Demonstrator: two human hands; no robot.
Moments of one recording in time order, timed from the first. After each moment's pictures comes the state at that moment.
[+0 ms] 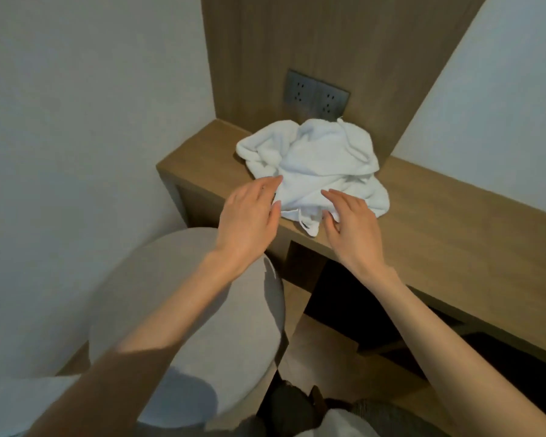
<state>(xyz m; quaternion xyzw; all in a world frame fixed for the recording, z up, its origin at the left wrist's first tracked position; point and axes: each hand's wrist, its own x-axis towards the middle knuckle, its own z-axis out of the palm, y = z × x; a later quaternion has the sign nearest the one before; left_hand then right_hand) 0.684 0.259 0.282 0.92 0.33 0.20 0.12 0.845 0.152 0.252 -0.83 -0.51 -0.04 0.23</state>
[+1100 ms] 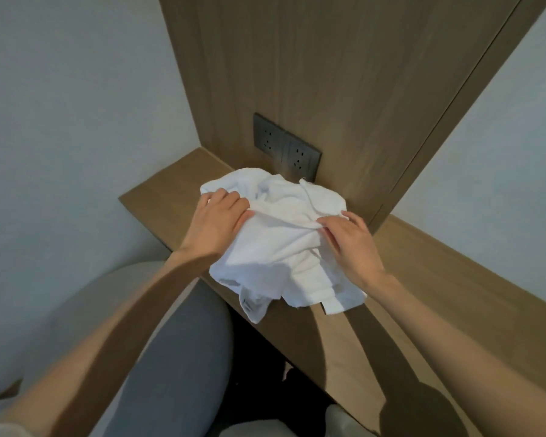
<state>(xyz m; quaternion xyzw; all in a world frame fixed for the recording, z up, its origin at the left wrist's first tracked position) 0.878 0.390 0.247 0.92 0.37 0.16 -0.01 1.112 0.259 0.224 -0.69 -0.69 -0.02 0.24</state>
